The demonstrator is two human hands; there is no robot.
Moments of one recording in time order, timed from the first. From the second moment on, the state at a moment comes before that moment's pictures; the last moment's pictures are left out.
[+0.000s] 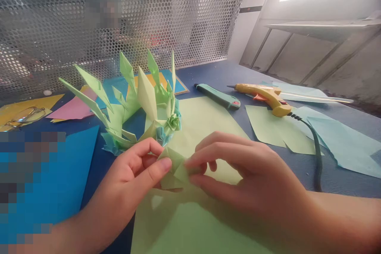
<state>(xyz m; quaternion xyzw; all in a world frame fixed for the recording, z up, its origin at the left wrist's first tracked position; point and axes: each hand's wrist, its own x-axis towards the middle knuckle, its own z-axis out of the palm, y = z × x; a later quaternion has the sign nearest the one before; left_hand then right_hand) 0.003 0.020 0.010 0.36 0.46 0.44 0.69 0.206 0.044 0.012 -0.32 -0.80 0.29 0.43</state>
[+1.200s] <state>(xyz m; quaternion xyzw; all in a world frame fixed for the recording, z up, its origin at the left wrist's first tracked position) -0.005 0.024 0.005 0.38 0.46 0.39 0.70 0.212 0.048 0.009 -0.25 -0.83 0.30 0.39</state>
